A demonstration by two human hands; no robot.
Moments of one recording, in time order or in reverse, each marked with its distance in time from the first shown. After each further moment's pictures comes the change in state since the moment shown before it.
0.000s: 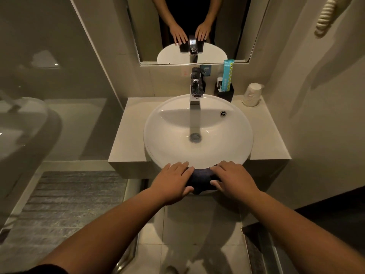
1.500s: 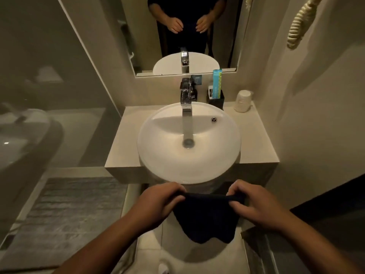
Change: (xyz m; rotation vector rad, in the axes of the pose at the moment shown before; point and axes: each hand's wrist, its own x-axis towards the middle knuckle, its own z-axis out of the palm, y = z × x) left_hand -0.071 0.059 -0.079 -0.511 0.234 -0.008; right_hand -0.110 0.035 -0.070 0.776 -0.003 -0.063
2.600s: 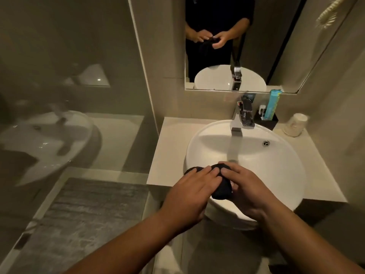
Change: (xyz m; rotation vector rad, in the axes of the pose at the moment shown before) left_hand 0.017 -0.121 -0.081 0.270 0.230 0.278; right_hand 0.201 -0.131 0.096 1.028 0.115 0.338
